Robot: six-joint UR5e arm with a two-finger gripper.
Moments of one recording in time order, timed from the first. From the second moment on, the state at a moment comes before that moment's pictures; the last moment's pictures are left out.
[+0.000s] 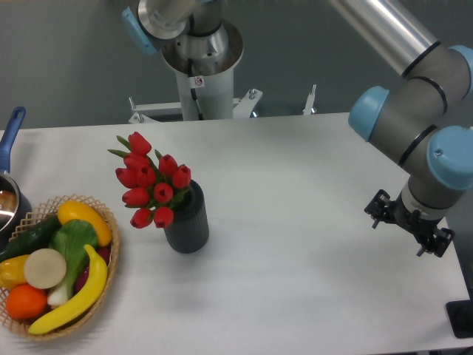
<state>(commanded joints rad) 2.71 -2.24 -1.10 -1.32 1.60 1.38</state>
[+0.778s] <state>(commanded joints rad) 2.70 -2.11 -1.37 -1.15 1.54 1.45</state>
